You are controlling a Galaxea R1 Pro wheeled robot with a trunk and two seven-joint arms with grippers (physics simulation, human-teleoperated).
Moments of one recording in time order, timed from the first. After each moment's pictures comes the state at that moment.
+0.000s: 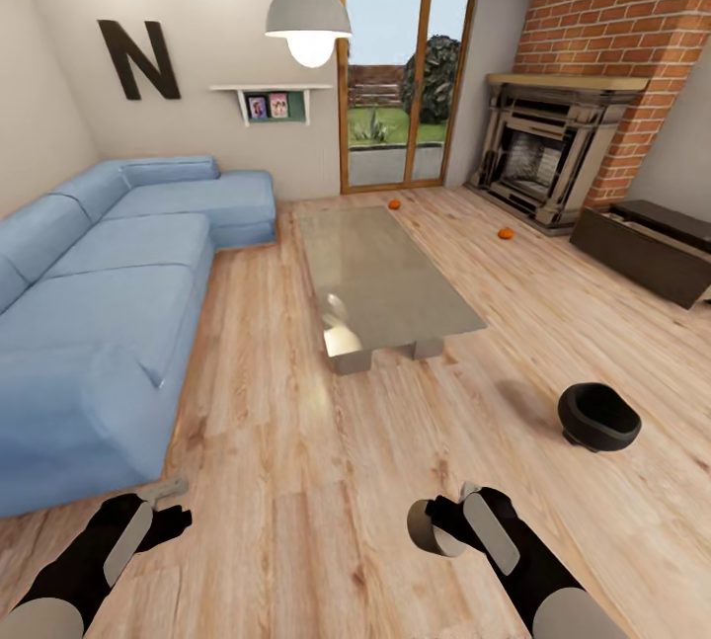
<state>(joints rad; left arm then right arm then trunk) -0.51 0.22 0.04 -0.72 0.39 0.69 0.21 -0.53 0.00 0.19 -0.73 -0.80 0.58 -0.44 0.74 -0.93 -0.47</state>
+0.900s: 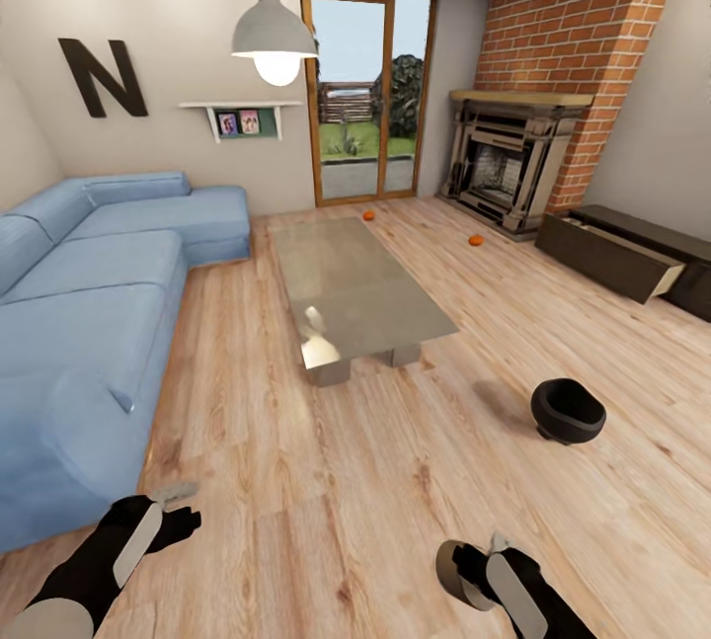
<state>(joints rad) -0.51 0.20 0.03 -0.71 0.39 0.69 0.21 -0.38 -0.03 0.16 -0.72 -0.79 0.40 -0.44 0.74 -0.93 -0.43</state>
